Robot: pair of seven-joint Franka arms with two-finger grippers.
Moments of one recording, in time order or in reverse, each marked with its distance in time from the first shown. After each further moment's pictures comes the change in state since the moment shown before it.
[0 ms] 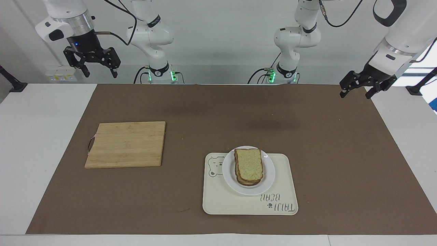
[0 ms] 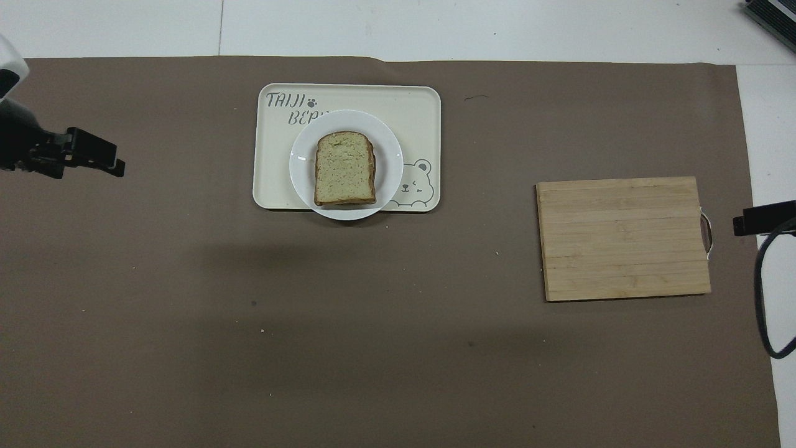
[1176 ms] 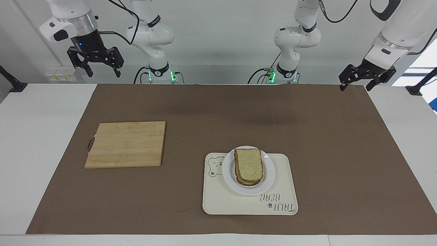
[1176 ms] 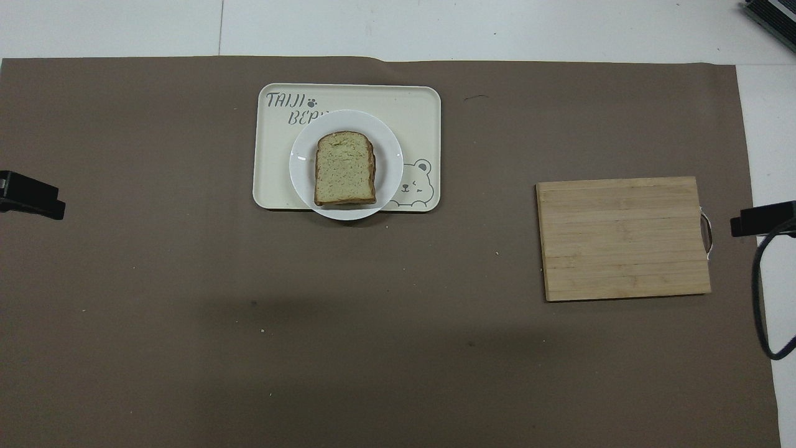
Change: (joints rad) left arm -0.002 -0.013 -0.009 -0.023 0.019 -0.033 -0.002; right arm 0.021 -0.013 0.003 -0.016 0.004 -0.006 0.000
